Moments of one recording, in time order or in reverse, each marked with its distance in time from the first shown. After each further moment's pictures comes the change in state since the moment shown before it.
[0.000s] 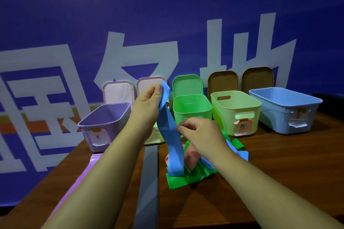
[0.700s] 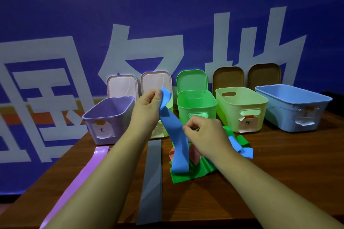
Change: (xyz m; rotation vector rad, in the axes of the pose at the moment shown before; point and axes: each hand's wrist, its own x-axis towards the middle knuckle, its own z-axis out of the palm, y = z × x) left_hand -0.008 -0.025 -0.014 0.111 0.102 -0.062; right_hand -0.005 0.015 0.010 -0.232 0.066 -0.080
